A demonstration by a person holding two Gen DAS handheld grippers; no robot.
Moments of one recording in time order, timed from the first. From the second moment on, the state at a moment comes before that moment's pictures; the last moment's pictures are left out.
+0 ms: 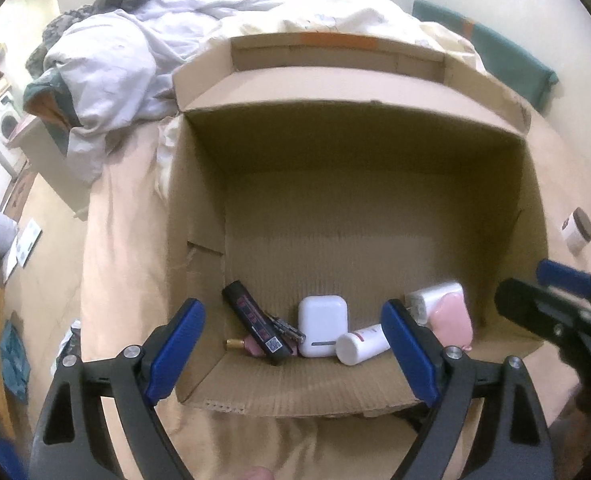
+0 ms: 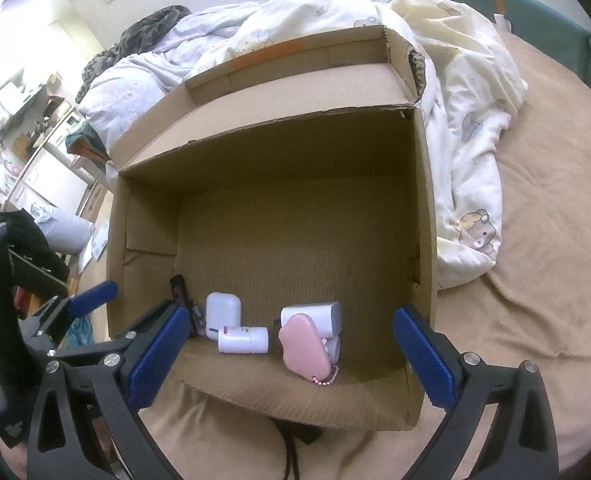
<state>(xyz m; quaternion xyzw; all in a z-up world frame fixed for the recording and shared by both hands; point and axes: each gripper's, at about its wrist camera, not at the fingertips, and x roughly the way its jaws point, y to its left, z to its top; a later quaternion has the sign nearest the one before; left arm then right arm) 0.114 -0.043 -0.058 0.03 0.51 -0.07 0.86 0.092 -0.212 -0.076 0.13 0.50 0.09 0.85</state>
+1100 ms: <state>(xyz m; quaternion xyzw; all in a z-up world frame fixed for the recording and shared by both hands) 0.072 0.007 -0.041 0.03 0.54 -0.02 0.84 0.034 -0.246 -0.068 0.20 0.52 0.05 0.83</state>
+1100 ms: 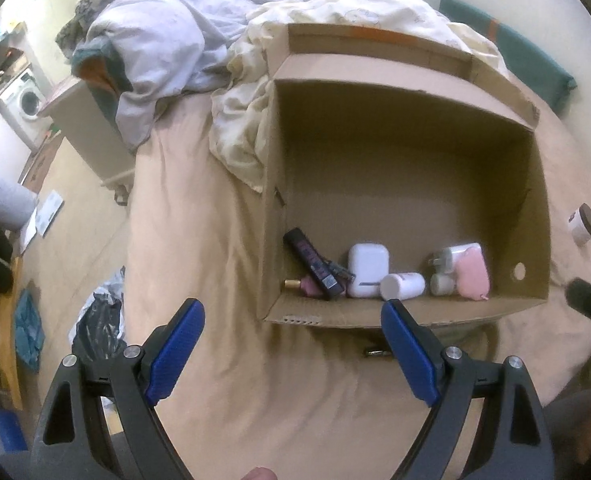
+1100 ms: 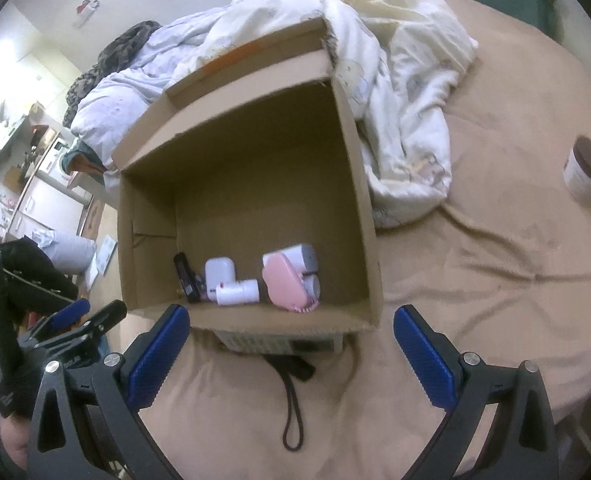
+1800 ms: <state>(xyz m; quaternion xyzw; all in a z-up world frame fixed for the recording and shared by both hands) 0.059 -0.009 -0.103 0.02 0.61 -0.05 0.79 0.038 -0.251 -0.102 0.19 0.57 0.04 0.80</state>
